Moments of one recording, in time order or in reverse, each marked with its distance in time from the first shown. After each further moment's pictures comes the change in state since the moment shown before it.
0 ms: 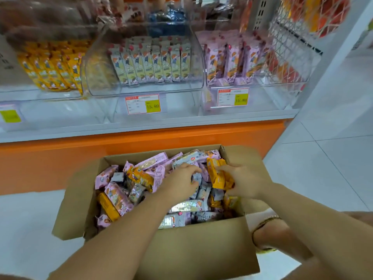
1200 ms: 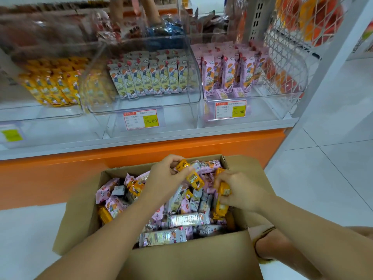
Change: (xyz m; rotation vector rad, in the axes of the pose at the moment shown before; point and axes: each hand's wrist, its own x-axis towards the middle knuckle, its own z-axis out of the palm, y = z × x) left_hand -0.012 0.013 -0.045 -0.434 0.367 0.018; right_hand -0.002 -0.007 -0.007 0.131 0.123 -0.058
